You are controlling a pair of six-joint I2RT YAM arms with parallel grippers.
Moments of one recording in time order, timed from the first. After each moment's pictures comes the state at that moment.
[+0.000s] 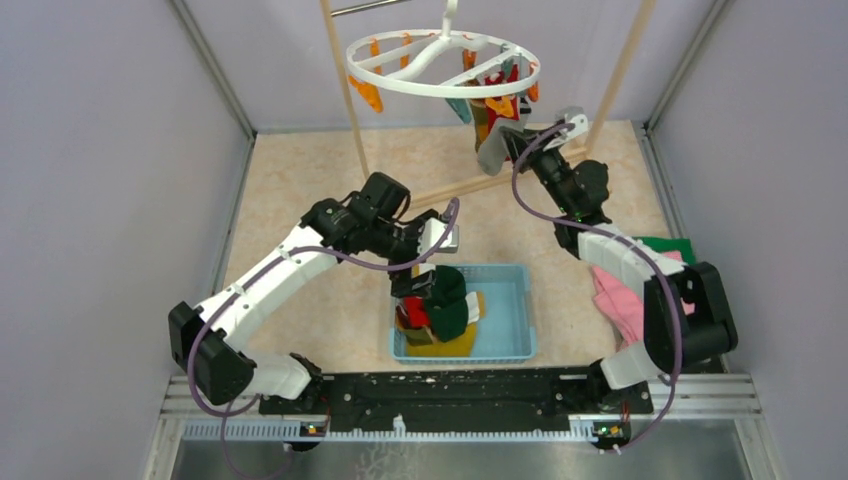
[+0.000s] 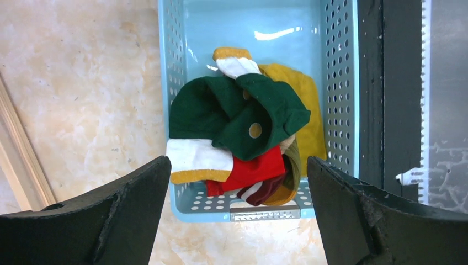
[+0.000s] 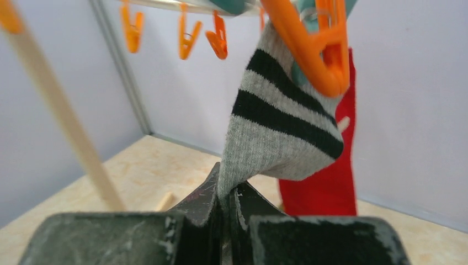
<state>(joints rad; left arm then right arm) -0.70 1.36 1.32 -0.94 0.60 0.72 0.32 1.53 0.93 0.94 -0.23 0.20</state>
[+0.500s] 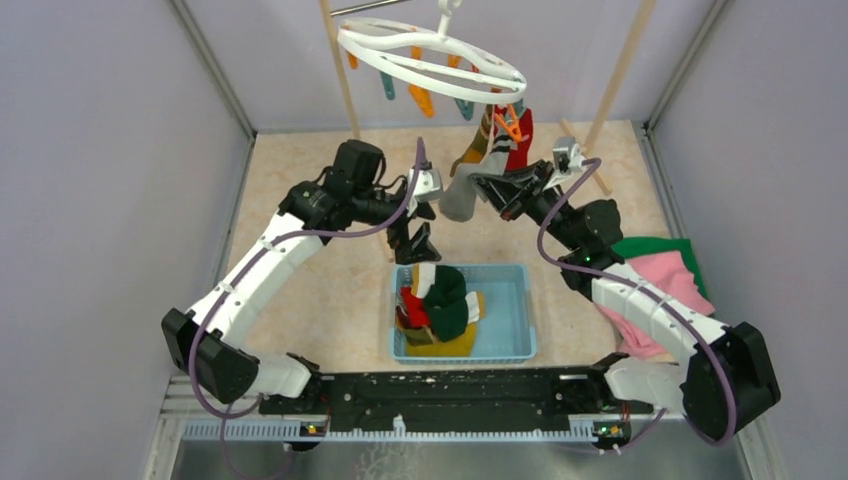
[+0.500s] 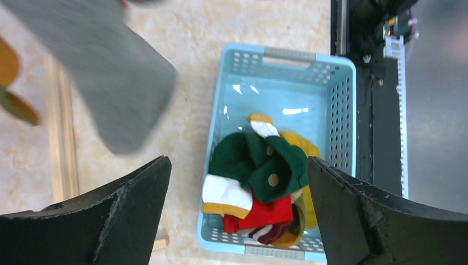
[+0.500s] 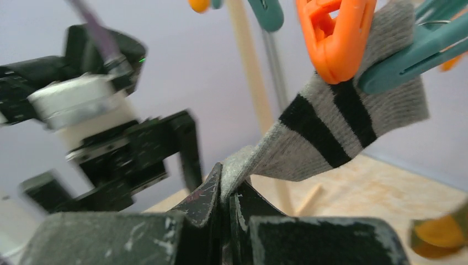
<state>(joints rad) -0.58 1.36 1.42 -0.80 0.76 0.51 0.50 1.16 0.72 0.90 -0.41 0.47</state>
